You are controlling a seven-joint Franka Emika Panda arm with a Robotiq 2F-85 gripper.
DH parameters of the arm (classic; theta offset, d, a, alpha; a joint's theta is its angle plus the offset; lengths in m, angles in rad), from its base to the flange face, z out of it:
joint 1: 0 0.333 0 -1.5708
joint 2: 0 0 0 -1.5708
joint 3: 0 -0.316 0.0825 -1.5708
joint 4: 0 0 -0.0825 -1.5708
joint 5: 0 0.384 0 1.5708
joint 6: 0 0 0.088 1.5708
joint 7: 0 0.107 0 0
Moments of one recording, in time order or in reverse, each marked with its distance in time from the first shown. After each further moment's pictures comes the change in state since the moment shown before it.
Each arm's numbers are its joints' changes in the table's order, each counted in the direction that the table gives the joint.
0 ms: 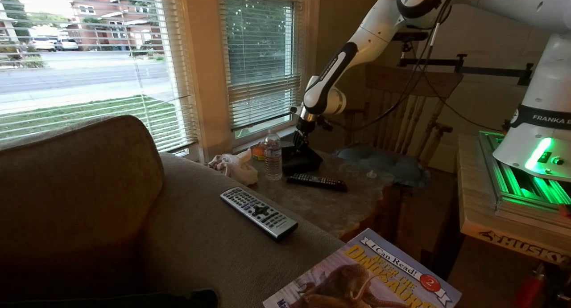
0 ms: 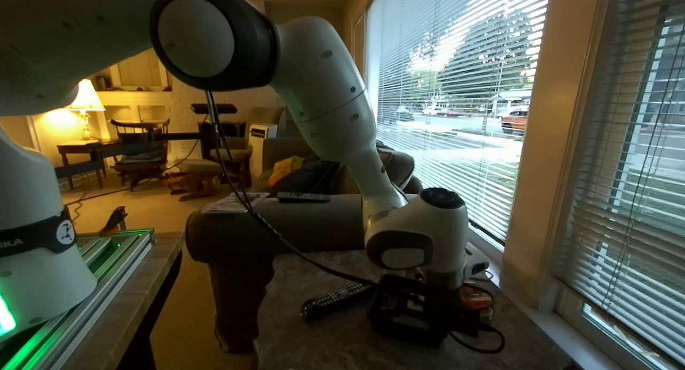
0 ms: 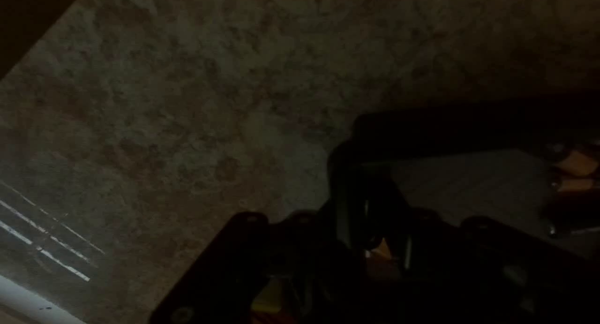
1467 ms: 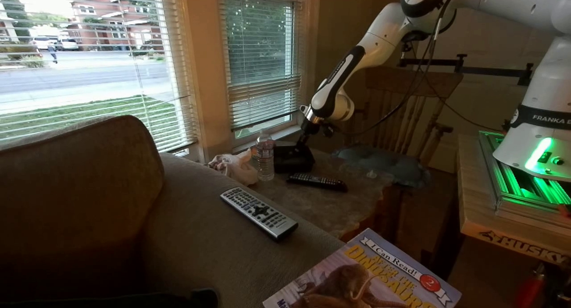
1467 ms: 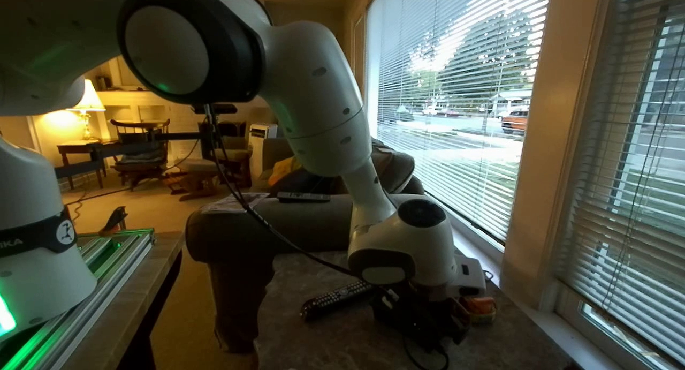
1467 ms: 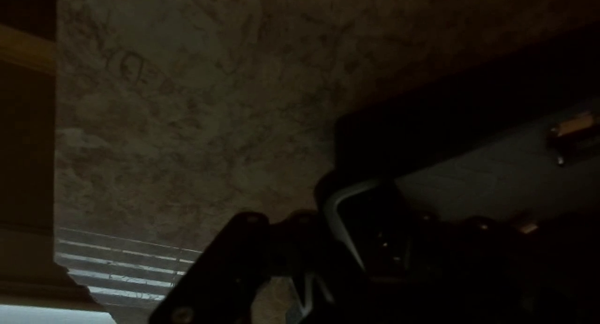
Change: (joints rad) arm -0.152 0.025 -0.144 -0.099 -0.039 0.222 0.434
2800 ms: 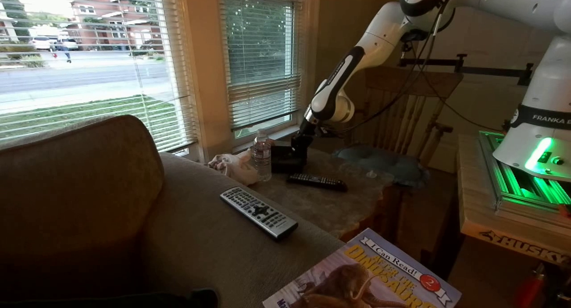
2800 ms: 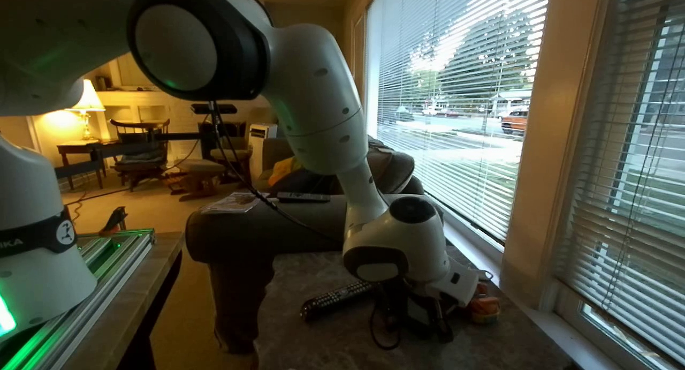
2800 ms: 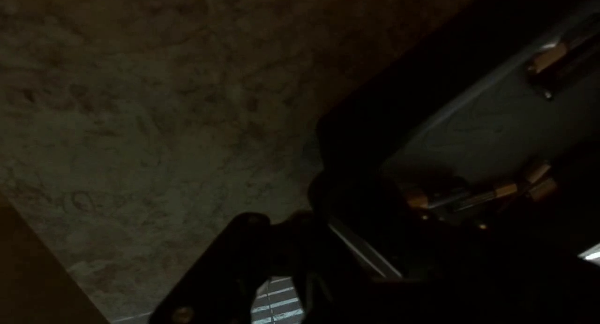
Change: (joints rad) arm 0.037 -0.009 0.018 -0.027 0.006 0.054 0.531
